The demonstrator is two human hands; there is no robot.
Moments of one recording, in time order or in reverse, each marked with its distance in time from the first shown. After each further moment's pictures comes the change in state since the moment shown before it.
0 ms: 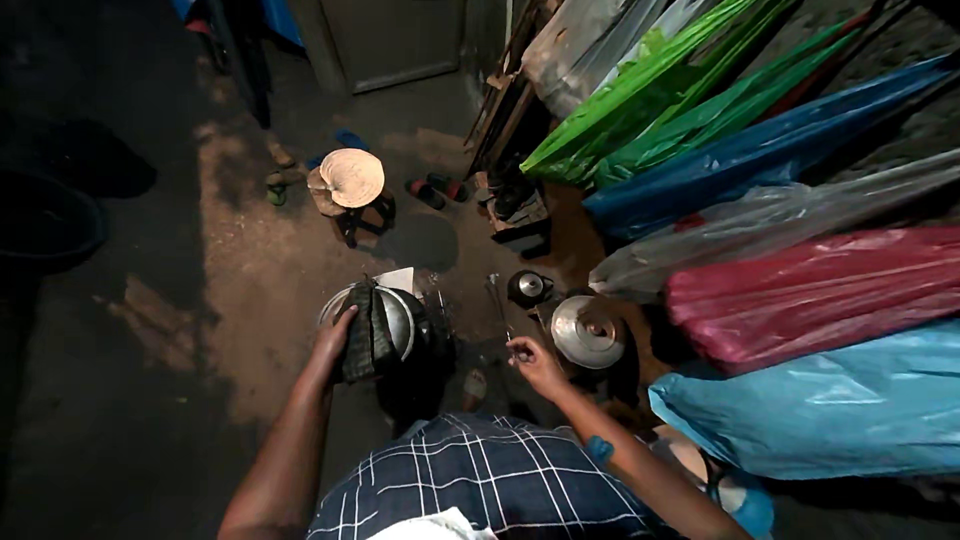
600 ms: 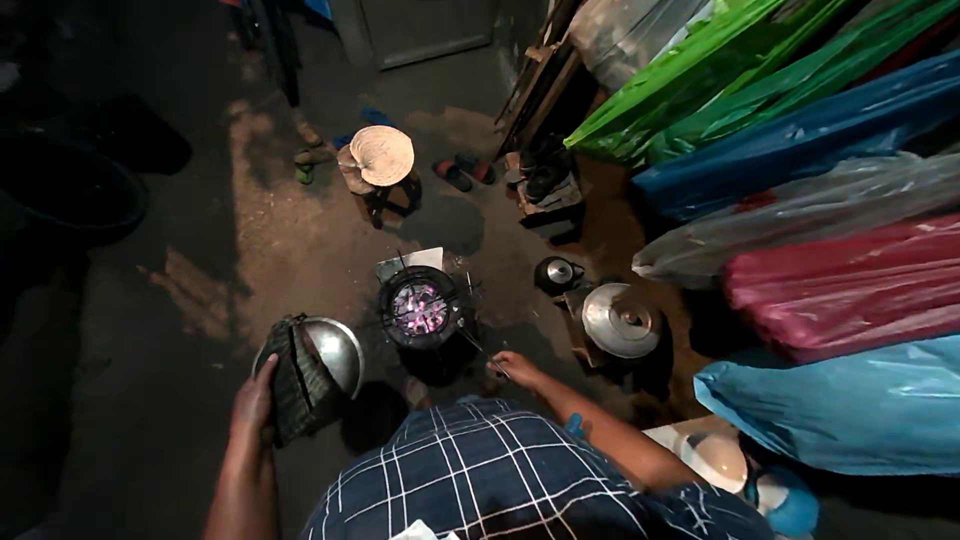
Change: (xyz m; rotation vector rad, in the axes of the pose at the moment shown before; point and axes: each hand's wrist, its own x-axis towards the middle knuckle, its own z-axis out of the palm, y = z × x) left_hand -0.092 -0.102 -0.145 -0.153 0.400 -0.181; right_hand 0.029 0.063 0.112 -0.064 -0.383 0.450
